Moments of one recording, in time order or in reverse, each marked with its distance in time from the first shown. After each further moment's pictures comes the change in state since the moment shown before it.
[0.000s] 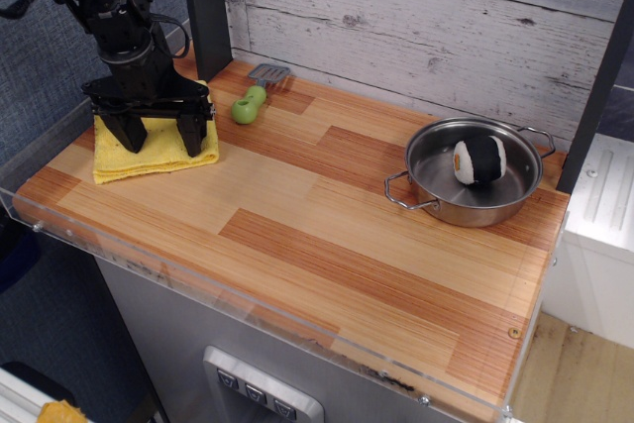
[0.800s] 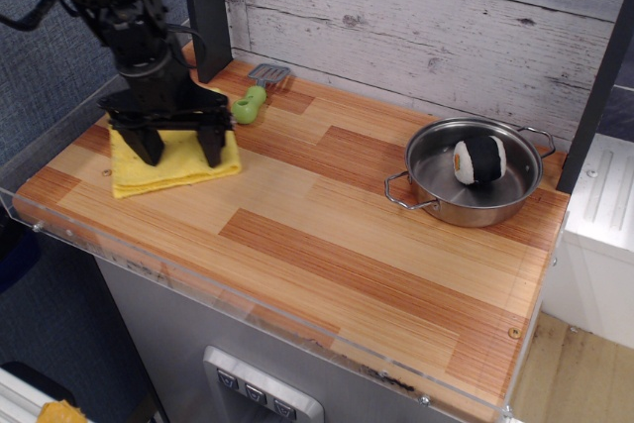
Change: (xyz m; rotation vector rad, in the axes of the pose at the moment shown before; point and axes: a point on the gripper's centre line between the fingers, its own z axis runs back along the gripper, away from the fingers) arm -0.020 -0.035 0.003 -0.065 0.032 0.009
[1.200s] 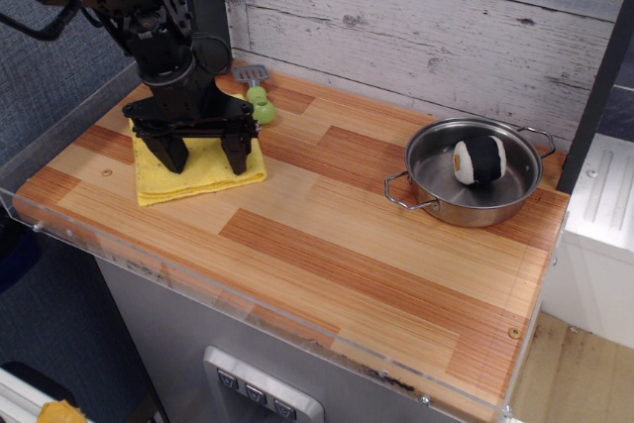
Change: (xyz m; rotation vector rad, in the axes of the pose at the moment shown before) arm -0.009 -0.027 -0.002 -0.050 -0.004 -0.033
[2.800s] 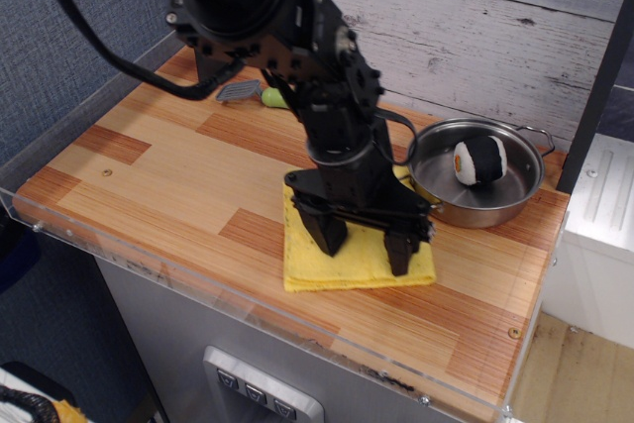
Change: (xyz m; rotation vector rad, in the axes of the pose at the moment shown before) arm -0.076 -0.139 0.002 -0.125 0.107 -0.328
